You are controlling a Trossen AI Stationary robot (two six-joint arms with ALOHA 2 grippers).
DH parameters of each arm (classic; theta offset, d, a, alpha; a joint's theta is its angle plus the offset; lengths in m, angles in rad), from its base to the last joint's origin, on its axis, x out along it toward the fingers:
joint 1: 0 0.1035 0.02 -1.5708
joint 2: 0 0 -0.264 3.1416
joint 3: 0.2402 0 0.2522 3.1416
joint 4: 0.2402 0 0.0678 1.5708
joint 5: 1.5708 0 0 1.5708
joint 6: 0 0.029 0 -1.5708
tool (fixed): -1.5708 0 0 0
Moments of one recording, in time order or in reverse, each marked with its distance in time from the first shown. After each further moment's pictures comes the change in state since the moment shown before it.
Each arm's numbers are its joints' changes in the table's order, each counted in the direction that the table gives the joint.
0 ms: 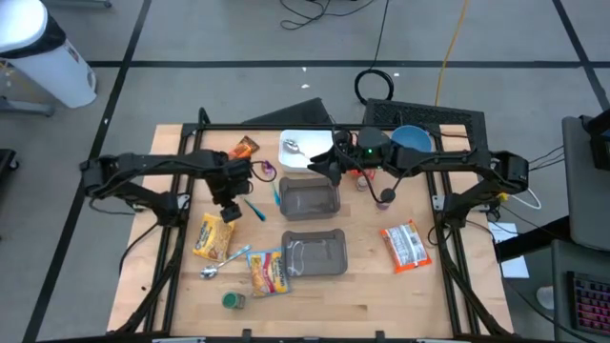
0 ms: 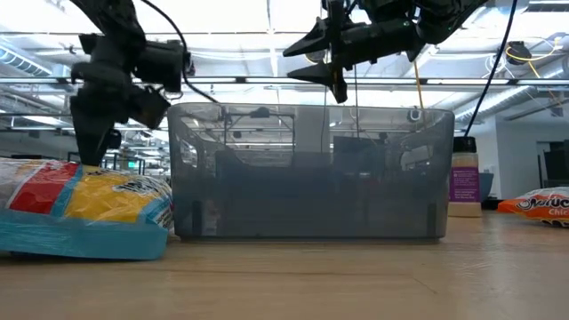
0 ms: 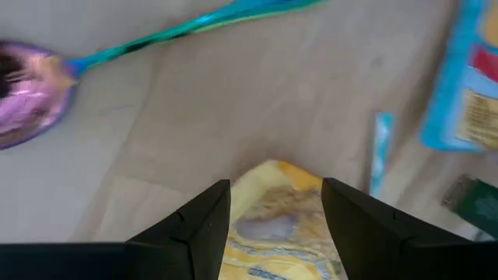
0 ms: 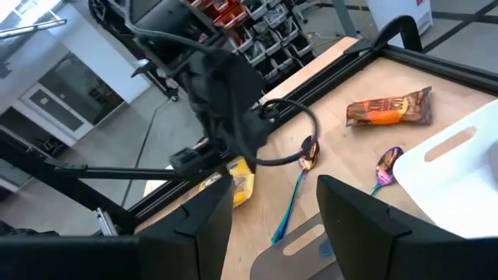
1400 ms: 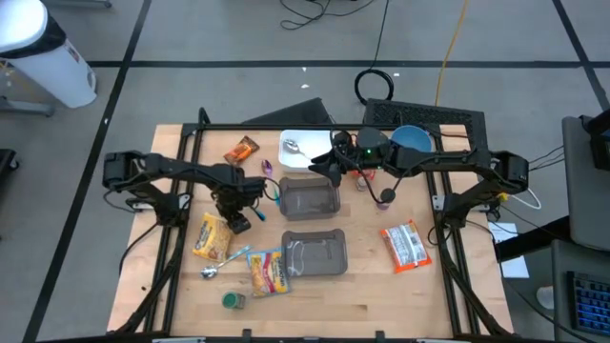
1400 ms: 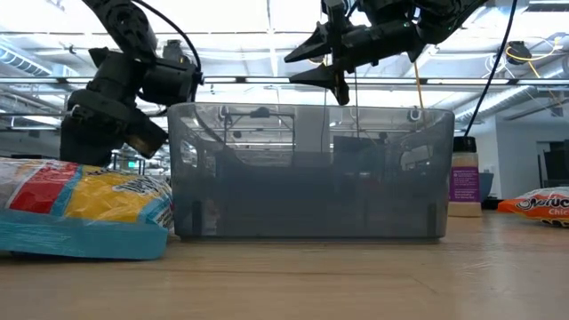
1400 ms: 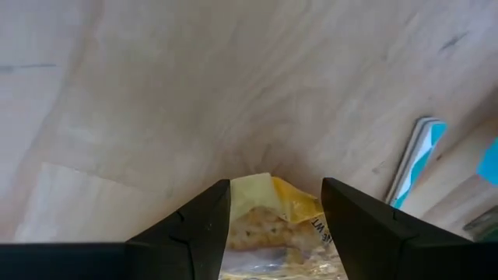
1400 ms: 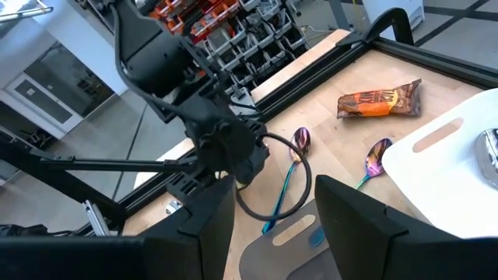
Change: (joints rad) left arm -0.169 0.201 0.001 -0.062 0.017 -0.220; right arm 0.000 0.000 0.000 0.036 -0.008 -0.023
